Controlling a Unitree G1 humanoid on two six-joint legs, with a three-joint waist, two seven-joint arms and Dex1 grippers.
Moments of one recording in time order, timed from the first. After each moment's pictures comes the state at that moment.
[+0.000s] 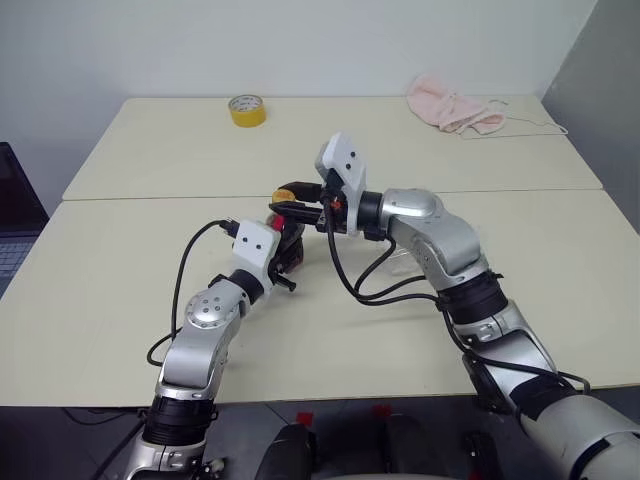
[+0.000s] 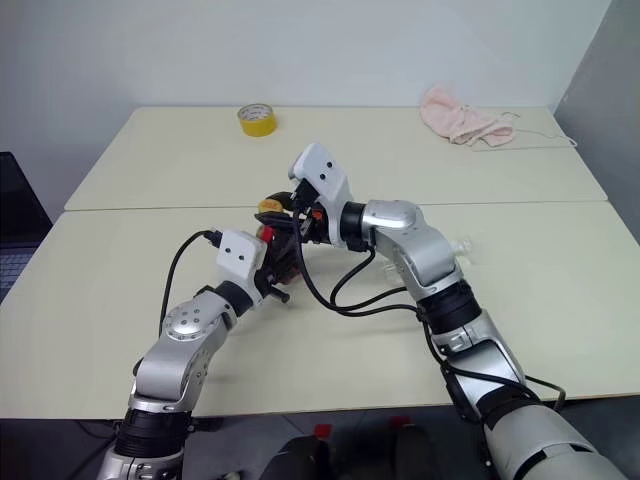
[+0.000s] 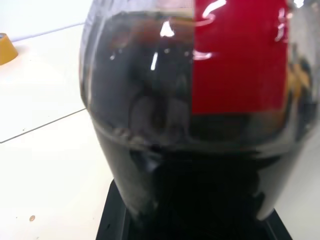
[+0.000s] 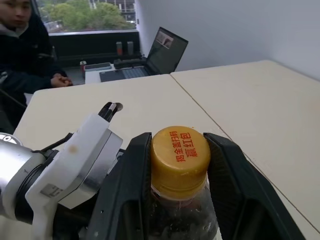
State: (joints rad) left arm -0.24 0.33 -0.03 -0.22 -0.14 0.41 -0.37; right arm -0.95 -0.15 0.27 0.22 0.30 0.45 0.83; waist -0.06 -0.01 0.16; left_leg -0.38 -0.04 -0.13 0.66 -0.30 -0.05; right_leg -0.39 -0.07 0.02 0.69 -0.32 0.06
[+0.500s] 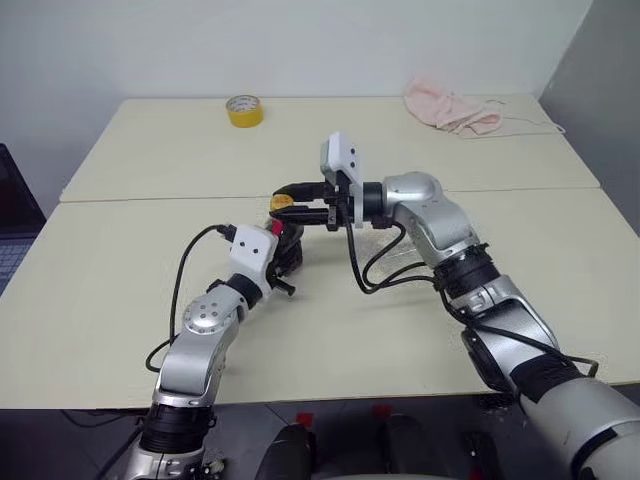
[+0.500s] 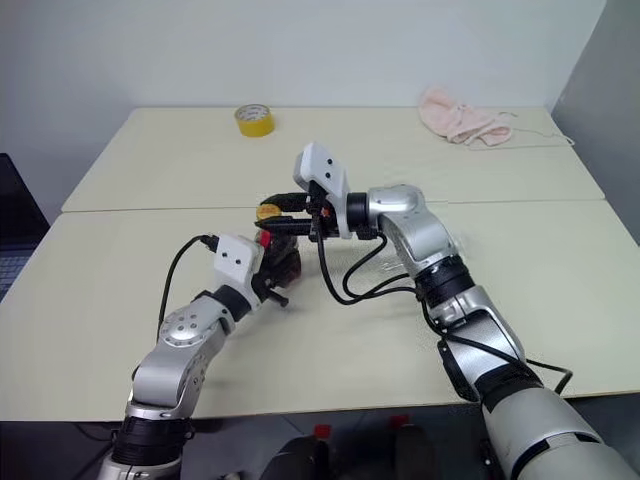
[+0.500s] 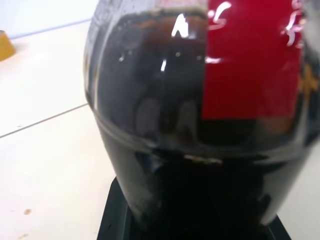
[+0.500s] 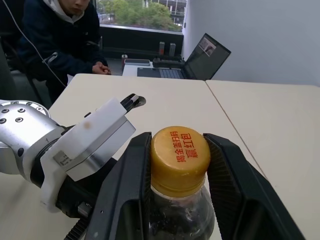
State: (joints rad) left arm -0.22 0.33 -0.01 -0.25 -0.15 0.41 -0.37; right arm -1.10 -0.13 0.28 0.59 0.26 0.12 1.10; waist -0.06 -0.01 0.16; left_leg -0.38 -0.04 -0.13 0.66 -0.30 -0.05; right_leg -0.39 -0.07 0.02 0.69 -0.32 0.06
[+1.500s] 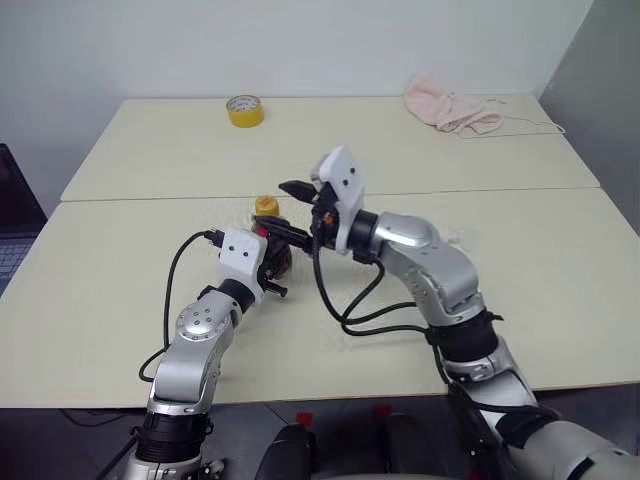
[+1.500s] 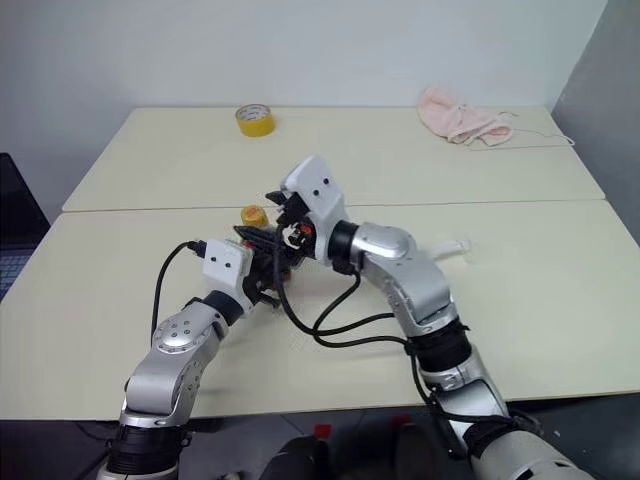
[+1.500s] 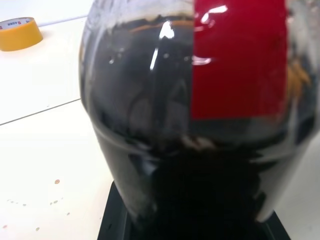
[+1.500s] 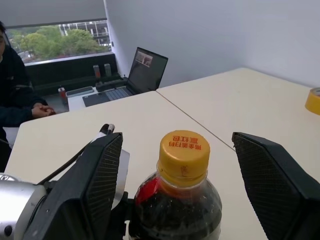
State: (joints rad) left arm -0.17 0.32 0.01 -0.27 -0.15 0.43 -0.32; right arm -0.77 0.01 0.24 -0.11 0.25 0.65 0.56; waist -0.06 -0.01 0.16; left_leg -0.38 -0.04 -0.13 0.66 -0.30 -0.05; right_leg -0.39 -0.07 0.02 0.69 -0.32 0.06
